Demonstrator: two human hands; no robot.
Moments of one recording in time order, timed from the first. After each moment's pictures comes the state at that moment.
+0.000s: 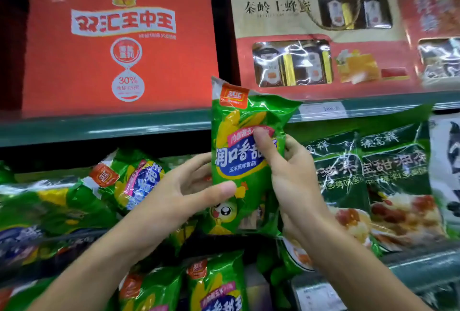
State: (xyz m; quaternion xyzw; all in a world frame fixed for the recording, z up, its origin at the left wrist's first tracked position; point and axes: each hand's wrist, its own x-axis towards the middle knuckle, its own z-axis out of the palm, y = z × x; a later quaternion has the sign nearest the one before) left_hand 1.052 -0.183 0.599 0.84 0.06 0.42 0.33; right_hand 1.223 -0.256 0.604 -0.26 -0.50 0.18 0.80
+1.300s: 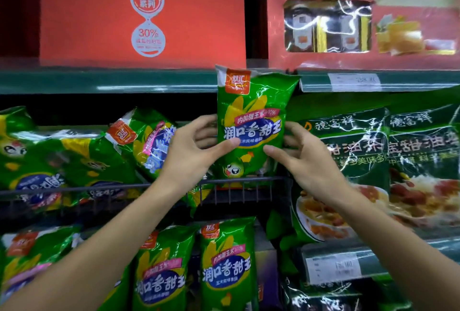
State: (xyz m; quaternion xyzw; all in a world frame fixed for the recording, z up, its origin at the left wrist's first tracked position) left_hand 1.068 -0.135 0.591 0.76 0.11 0.59 0.24; right_hand 1.280 -0.204 0.577 -0.40 -0.67 0.03 0.62
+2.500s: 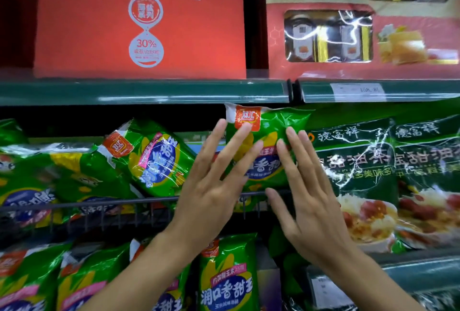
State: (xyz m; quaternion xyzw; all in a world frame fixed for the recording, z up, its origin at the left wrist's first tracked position) left_hand 1.090 -0.120 0.548 0.74 0.11 0.54 -0.39; right_hand 1.271 -0.205 0.523 -0.43 -0.63 -0.46 0.46
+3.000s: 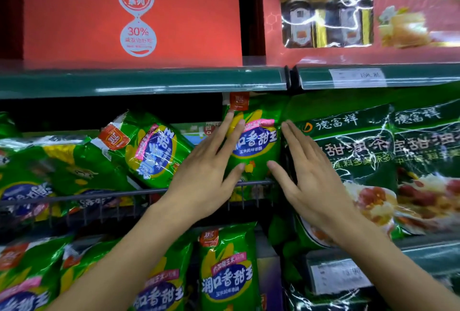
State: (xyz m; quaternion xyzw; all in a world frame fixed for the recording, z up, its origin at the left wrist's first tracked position) left_hand 1.086 -0.111 0.569 0.86 0.24 0.41 -0.20; right_hand 1.293 -0.189 0.539 -0.55 -0.62 -0.36 0.43
